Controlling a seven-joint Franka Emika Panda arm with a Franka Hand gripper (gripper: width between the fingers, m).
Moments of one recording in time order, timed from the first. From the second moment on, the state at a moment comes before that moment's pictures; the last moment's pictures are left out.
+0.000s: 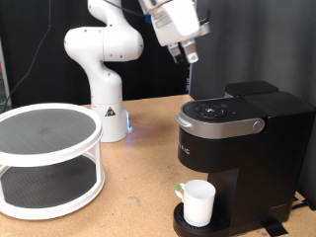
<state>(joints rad) -0.25 -0.56 0.32 -2.50 0.60 2.23 -0.96</state>
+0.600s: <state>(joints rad) -0.25 -0.35 0.36 -2.25 0.40 2.08 -0.96</state>
